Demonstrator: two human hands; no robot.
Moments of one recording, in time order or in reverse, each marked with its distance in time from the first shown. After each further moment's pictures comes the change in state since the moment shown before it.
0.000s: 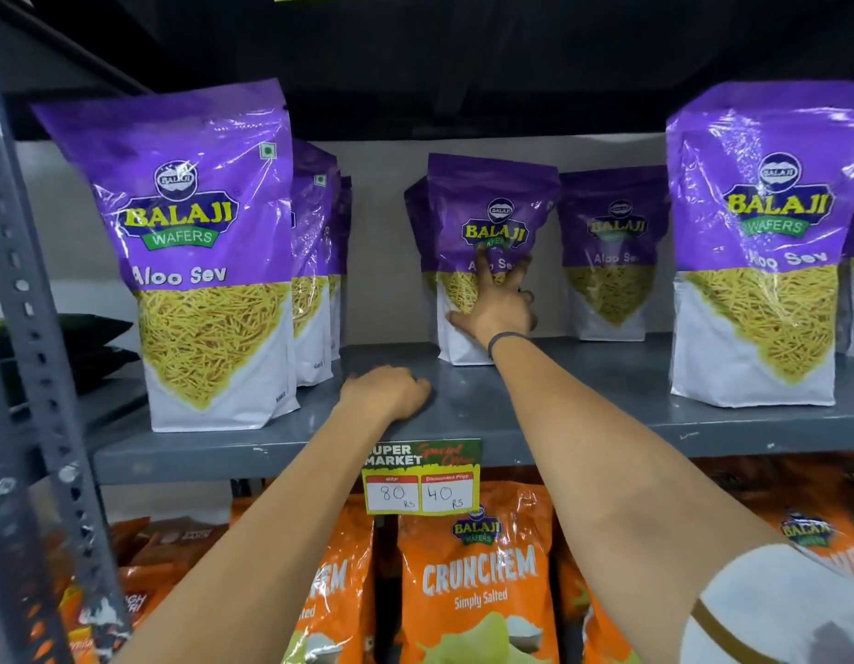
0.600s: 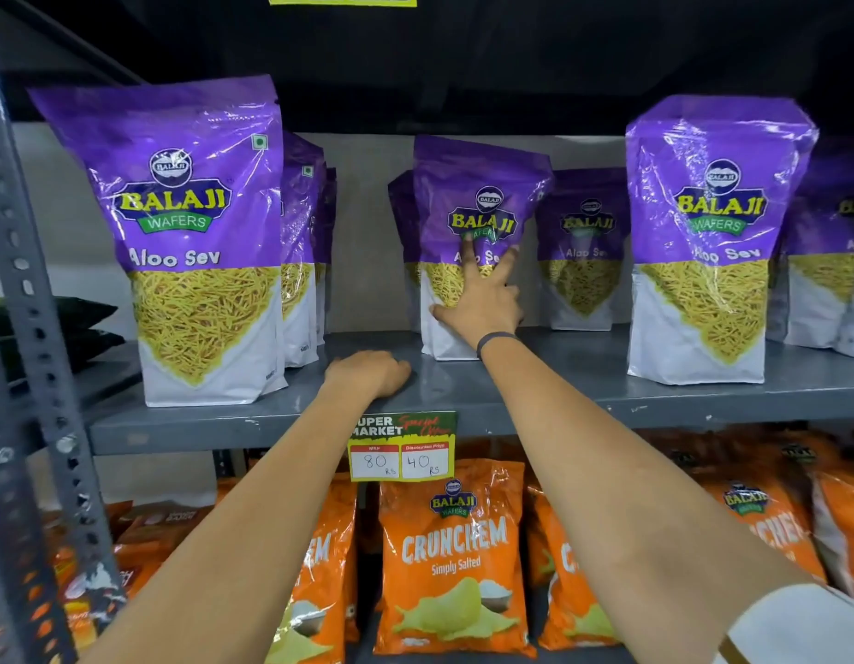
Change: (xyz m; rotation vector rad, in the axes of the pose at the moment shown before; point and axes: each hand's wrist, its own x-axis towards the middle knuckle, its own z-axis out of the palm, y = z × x) left_hand -0.005 0.001 -0.004 0.007 -0.046 -0.035; right_hand -0.040 0.003 -0.029 -0.011 0.050 -0.044
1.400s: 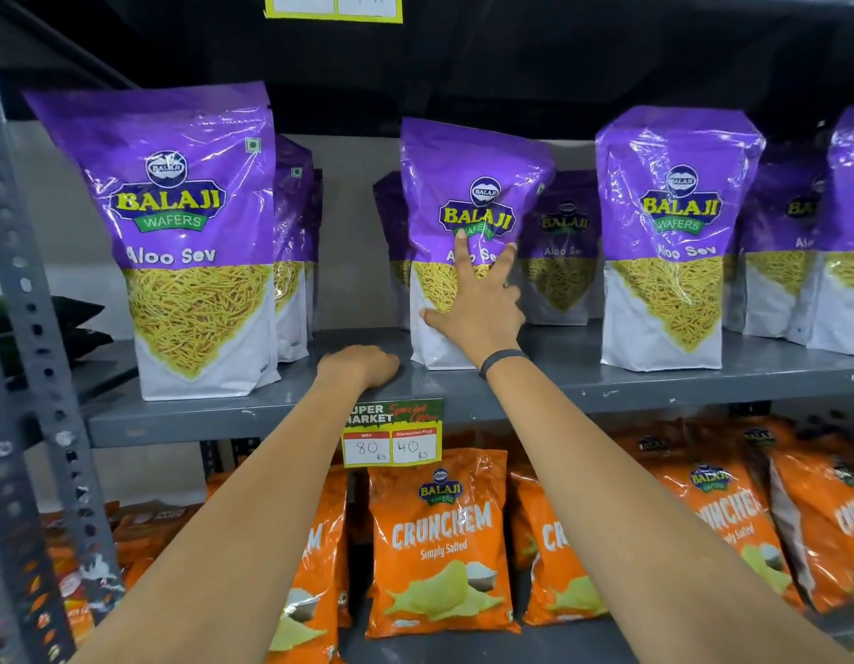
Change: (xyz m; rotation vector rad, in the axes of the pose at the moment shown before) left_hand -0.009 0.002 -0.005 -0.027 -0.039 0.012; right_hand -0.053 -0.004 -0.044 -0.008 0.038 -0.010
